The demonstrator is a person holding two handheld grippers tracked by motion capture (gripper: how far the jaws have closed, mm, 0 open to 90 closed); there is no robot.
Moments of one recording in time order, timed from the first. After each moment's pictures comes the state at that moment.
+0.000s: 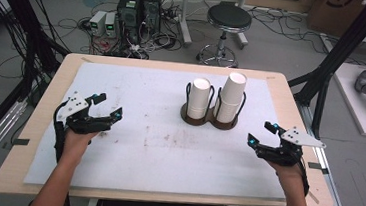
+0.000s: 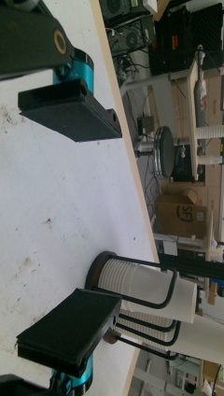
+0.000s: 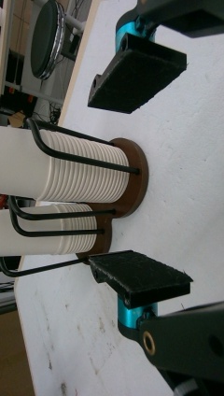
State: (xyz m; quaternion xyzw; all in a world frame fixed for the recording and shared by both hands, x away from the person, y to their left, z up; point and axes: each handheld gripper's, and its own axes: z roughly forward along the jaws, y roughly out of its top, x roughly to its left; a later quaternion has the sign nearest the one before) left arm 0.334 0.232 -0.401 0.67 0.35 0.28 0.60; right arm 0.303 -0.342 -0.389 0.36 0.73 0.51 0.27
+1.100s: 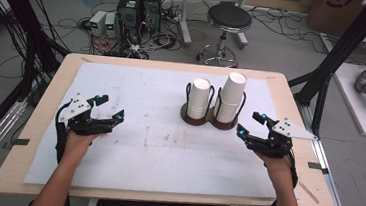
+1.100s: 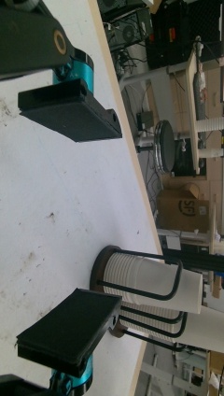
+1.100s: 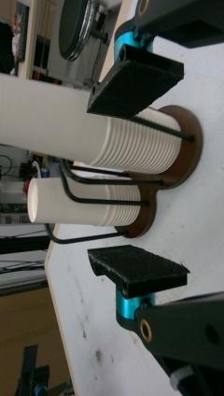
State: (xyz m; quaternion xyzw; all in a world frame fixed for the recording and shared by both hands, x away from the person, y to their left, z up) left arm 0.332 0.229 -0.403 0.68 0.33 0.28 0.59; right arm 0.312 -0.305 -0.368 0.33 0.72 0.55 0.26
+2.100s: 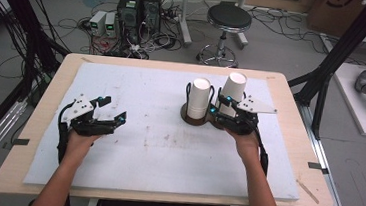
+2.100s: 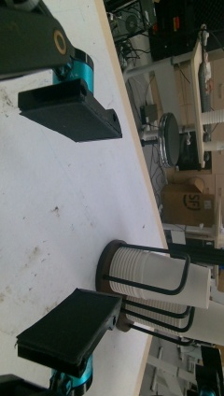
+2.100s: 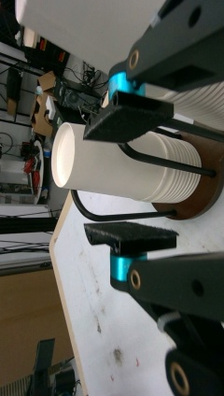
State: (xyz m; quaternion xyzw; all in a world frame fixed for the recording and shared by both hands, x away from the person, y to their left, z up) left arm 0.334 0.224 -0.407 0.69 0.33 0.27 0.59; right arm 0.370 -0.229 -0.367 0.30 0.73 0.56 0.24
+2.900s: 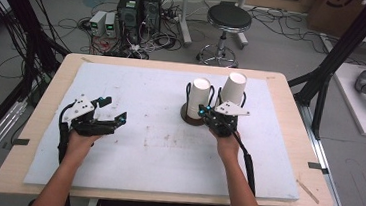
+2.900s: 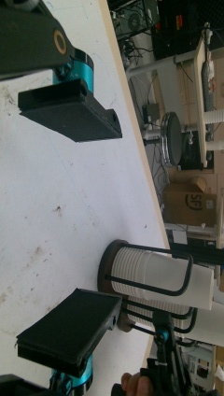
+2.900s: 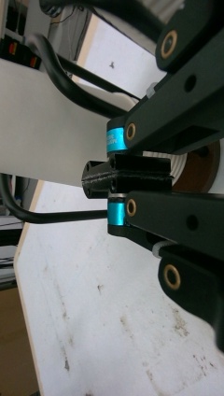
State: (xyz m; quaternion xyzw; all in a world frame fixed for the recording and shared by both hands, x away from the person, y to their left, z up) left arm 0.335 0.225 -0.409 0.69 0.33 0.27 0.59; right arm 0.387 -0.189 -0.415 0.33 0.75 0.52 0.24
